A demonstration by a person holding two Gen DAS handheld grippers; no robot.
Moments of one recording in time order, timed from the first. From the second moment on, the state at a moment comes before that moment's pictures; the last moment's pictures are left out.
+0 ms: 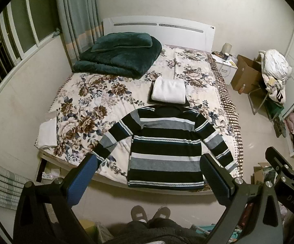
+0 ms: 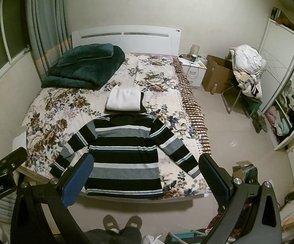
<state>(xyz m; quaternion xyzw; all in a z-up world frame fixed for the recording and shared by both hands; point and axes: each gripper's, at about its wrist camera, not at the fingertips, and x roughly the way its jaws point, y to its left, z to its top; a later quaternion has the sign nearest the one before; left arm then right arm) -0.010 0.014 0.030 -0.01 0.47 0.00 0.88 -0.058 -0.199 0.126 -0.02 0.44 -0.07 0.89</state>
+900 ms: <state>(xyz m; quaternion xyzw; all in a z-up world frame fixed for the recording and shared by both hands) 0.021 0.011 0.008 0.01 0.44 0.01 0.90 -0.018 -0.185 0.116 0.04 0.46 -0.08 0.89</state>
